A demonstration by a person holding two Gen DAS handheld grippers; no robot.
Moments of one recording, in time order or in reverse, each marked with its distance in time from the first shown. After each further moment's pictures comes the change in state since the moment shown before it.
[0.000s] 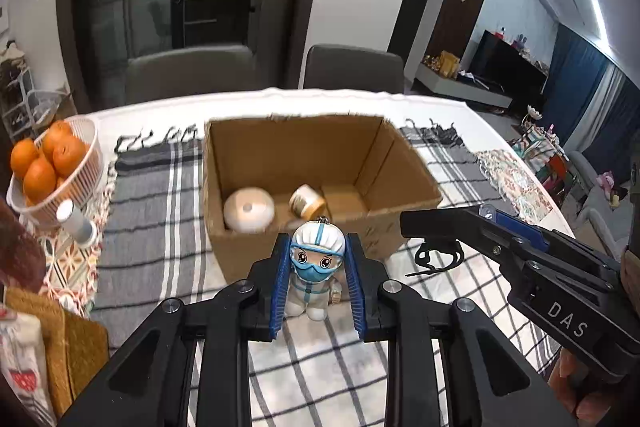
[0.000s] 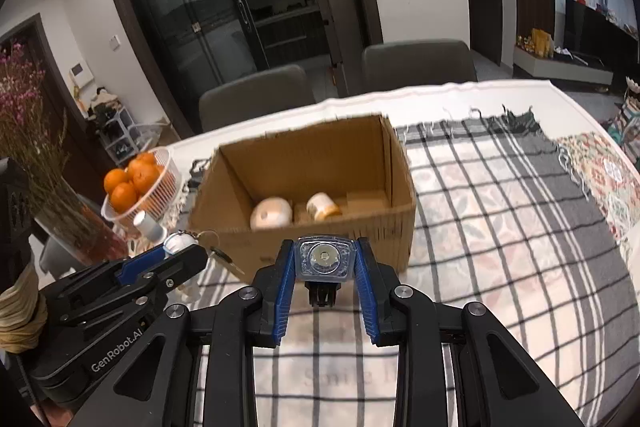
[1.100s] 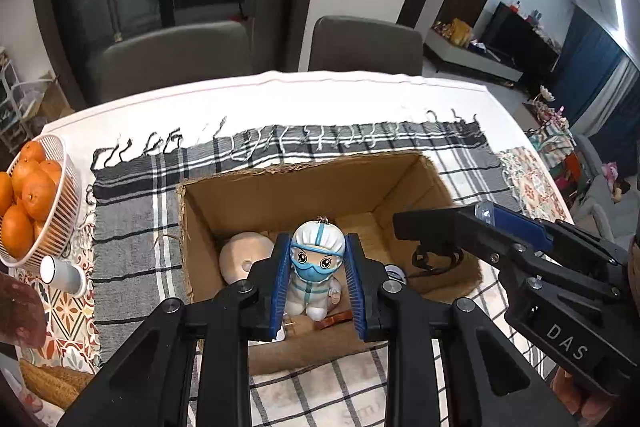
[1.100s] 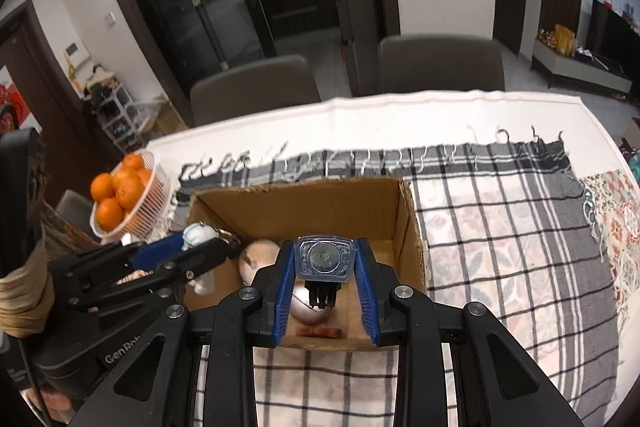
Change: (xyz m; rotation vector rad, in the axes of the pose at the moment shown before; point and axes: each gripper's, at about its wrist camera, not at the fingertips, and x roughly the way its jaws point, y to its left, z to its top) left arm 0.093 0.018 0.092 -0.021 0.199 0.008; right arm 0.079 -0.004 0.098 -0.050 0.155 0.012
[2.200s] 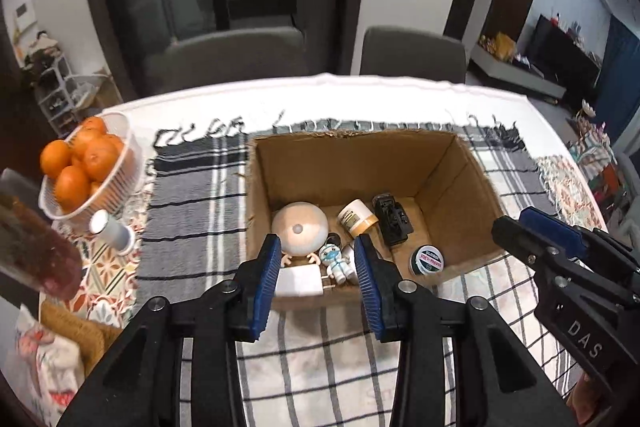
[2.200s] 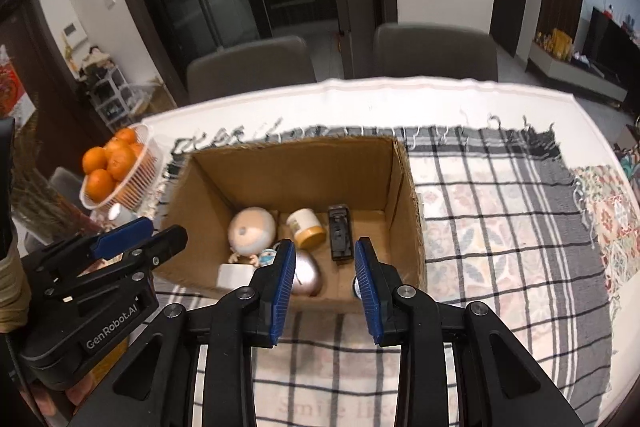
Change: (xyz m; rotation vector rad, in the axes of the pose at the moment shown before) left arm -0.055 -0.001 -0.061 -0.058 -0.099 0.187; right arm -0.023 0.007 -0.039 -0.042 -0.013 -0.044
